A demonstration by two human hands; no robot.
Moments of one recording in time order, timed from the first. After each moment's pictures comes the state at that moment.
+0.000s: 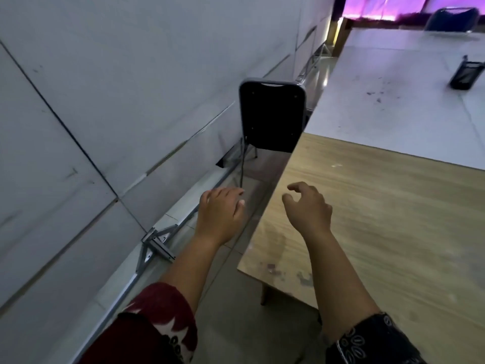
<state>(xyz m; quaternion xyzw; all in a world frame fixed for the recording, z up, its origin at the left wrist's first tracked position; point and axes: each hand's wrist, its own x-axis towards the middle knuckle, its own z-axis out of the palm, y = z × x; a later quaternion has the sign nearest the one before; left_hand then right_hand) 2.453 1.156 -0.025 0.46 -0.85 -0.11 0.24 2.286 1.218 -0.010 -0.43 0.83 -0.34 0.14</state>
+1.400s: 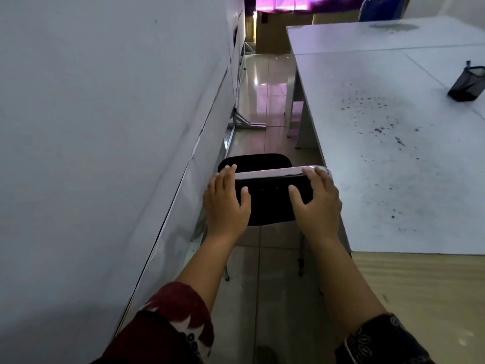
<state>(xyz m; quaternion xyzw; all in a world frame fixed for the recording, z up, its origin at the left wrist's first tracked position) 2.207 0.583 -0.035 0.36 -0.86 -0.20 0.30 2.092 0.701 -0.040 -0.29 0.85 -0.45 -0.03</state>
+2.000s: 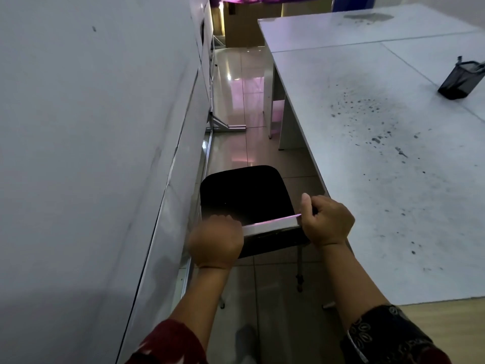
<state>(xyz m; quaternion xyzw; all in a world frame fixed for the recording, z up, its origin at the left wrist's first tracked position) 2.145 0.500 -0.068 0.33 -0.85 -0.11 0.40 1.995 0.628 -0.072 -0.26 0.87 -0.41 -0.11</state>
